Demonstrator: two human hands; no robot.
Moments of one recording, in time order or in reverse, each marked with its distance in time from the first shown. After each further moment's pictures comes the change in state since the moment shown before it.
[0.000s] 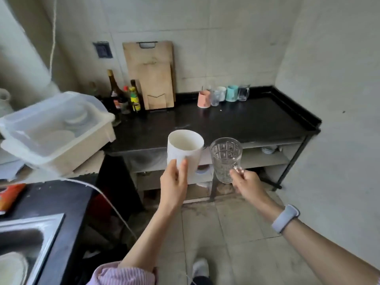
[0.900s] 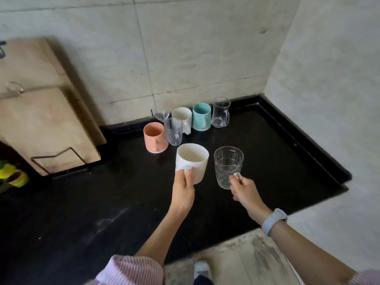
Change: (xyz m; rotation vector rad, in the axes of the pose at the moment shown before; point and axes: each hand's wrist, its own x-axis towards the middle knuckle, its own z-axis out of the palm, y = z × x) left_hand 0.447 -0.152 0.406 -0.106 -0.353 -0.339; right_hand 0.557 0.118 -0.092 0.200 0.085 0.401
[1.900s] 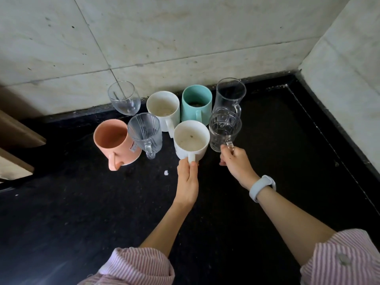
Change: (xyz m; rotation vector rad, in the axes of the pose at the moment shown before) left_hand 0.186 -0.073 0.119 -0.051 -0.026 -0.181; right_hand 0.267 -0.003 0.005 -0.105 -0.114 -0.058
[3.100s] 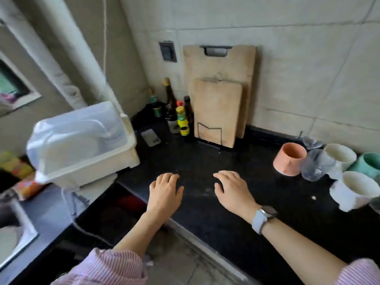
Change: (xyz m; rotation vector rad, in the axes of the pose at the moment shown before) left_hand -0.345 -0.003 -0.340 1.022 0.761 -0.166; right_hand -0.297 -0.103 0.259 -0.832 -0.637 -1.018
